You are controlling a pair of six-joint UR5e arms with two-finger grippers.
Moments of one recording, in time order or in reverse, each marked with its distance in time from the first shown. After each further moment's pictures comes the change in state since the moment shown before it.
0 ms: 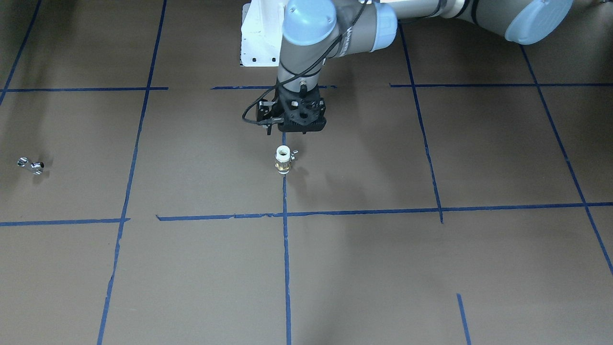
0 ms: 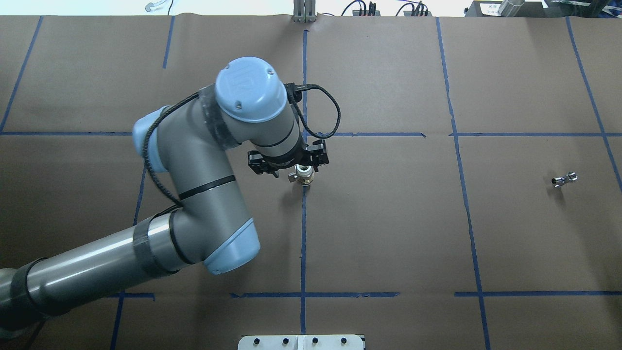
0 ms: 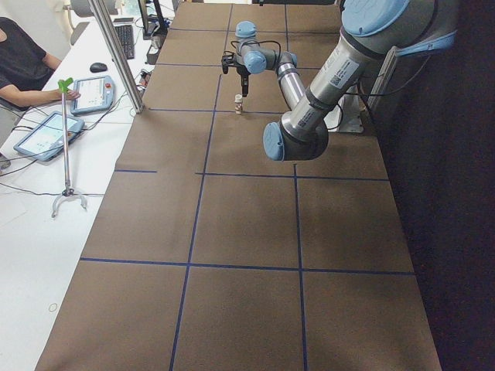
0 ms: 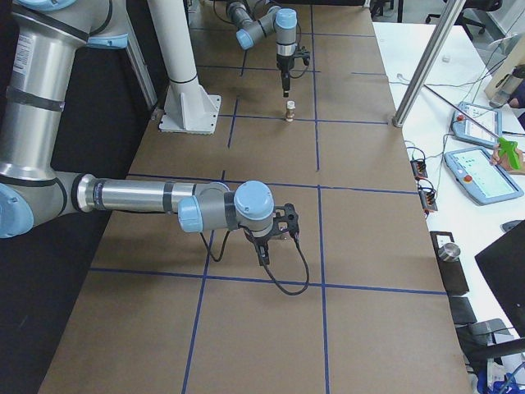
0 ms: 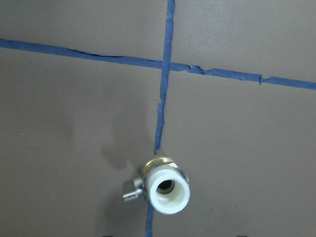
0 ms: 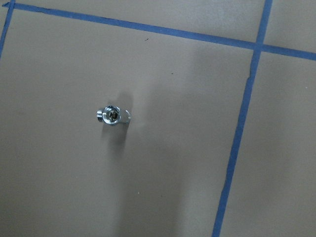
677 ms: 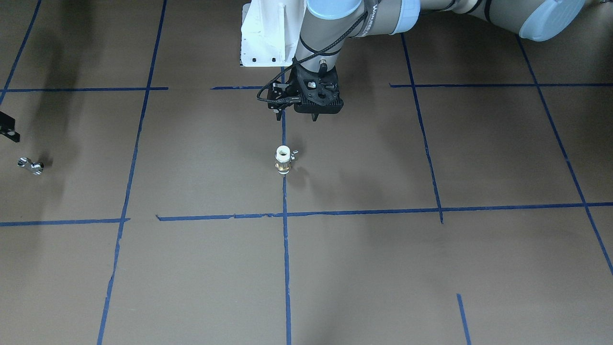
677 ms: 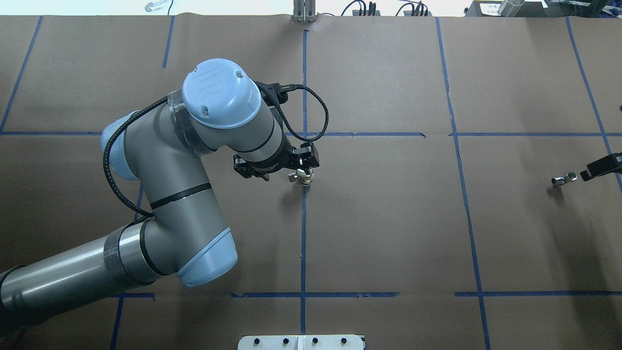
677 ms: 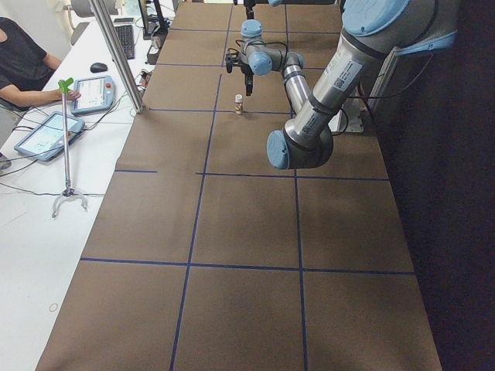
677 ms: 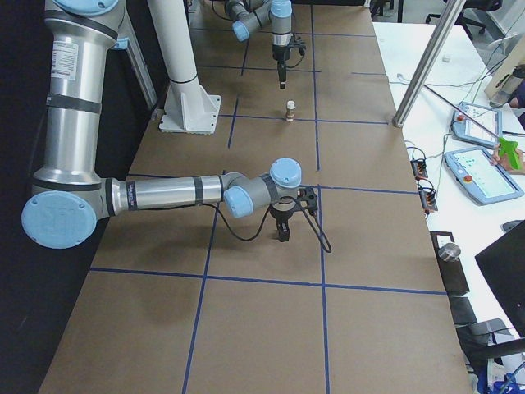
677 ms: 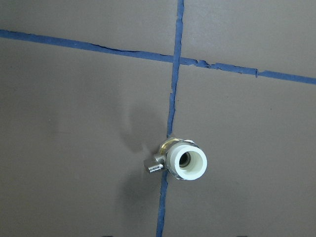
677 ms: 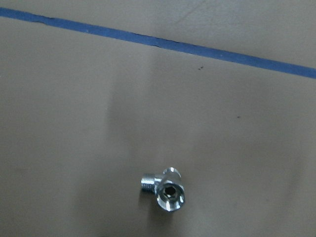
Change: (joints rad) left arm -0.002 0.043 -0.080 0.003 -0.001 -0.007; right arm -0.289 0.177 -0.119 0.107 -0.145 0.294
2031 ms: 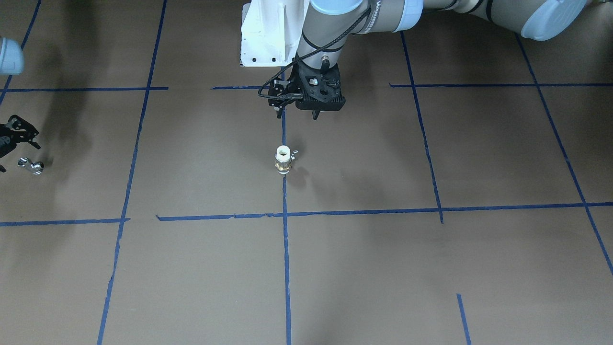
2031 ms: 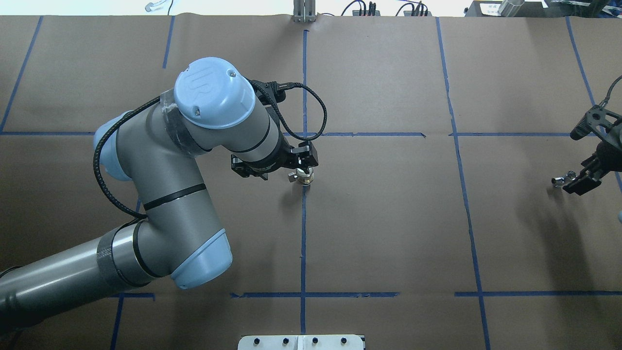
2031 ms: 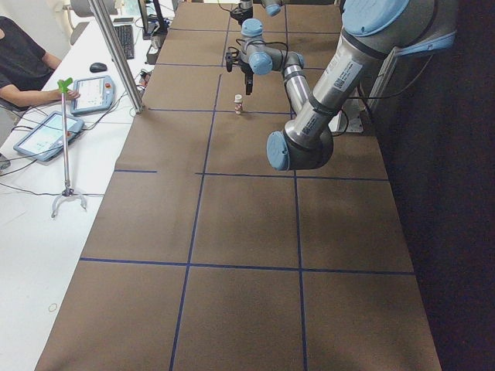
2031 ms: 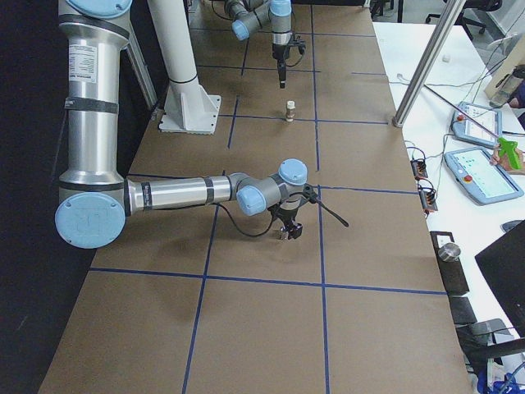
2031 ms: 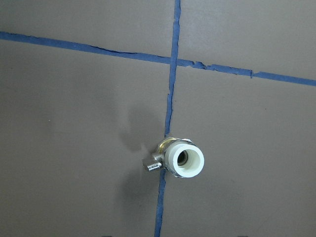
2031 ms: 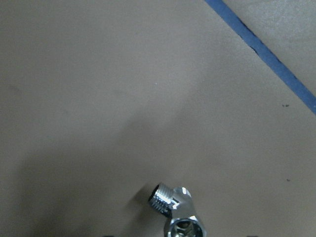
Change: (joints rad) left arm -0.003 0.015 -0.027 -0.005 0.001 0.001; right arm -0.077 0.030 -0.047 0.000 -0.088 -0.521
